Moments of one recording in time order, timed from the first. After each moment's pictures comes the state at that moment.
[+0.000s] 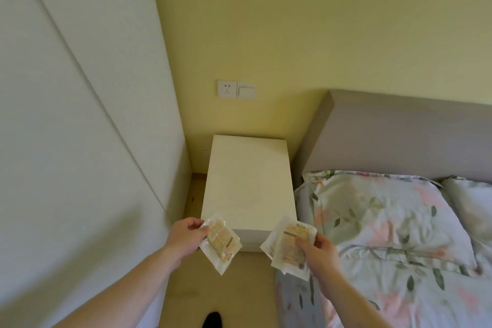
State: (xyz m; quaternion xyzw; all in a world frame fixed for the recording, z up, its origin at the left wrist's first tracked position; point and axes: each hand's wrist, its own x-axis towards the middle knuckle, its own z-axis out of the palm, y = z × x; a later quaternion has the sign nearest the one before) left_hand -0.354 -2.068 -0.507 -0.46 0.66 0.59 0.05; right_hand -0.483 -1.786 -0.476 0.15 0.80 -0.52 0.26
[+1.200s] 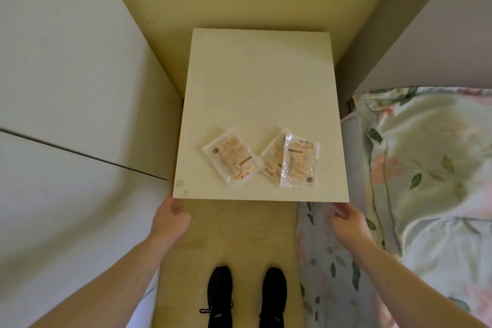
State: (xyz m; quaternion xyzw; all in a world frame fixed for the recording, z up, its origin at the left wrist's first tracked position) left_hand -0.424 -2.104 -0.808 -0.58 0.61 0.54 0.11; right_hand -0.620 -1.784 -0.812 0.15 0.87 -0.33 0.34
